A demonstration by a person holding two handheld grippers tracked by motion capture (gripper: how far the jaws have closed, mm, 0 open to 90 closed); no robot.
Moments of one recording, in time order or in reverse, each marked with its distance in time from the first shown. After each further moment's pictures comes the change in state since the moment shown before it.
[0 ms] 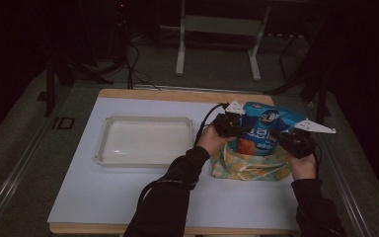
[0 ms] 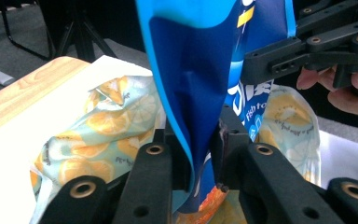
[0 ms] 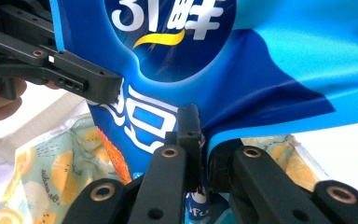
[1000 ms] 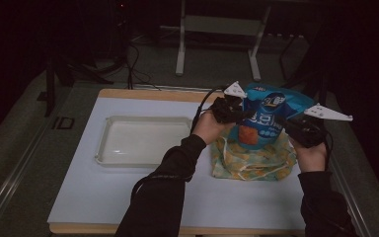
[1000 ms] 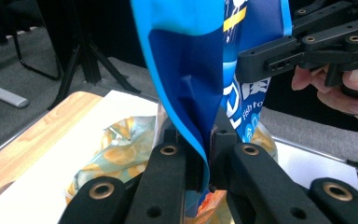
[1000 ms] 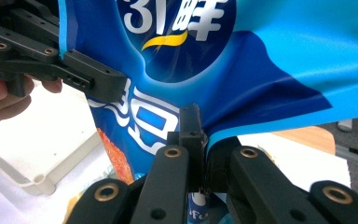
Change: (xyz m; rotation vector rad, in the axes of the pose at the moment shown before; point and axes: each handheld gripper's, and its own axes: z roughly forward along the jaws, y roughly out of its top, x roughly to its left) left arm -0.011 0.056 -0.054 -0.039 0.007 0.049; right arm 0.021 0.058 -0.034 -0.083 0.019 -0.051
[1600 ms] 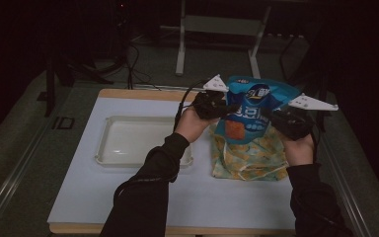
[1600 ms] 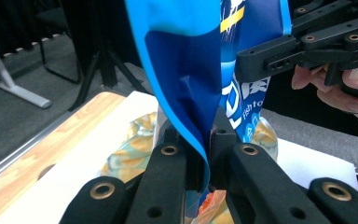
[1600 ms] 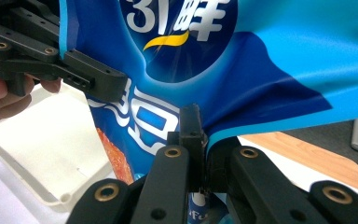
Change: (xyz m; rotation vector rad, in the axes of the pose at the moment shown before) left arm 0.006 -0.004 -0.057 -0.025 0.063 -0.005; right arm 0.038 0.032 0.016 -0.007 0.045 -0.051
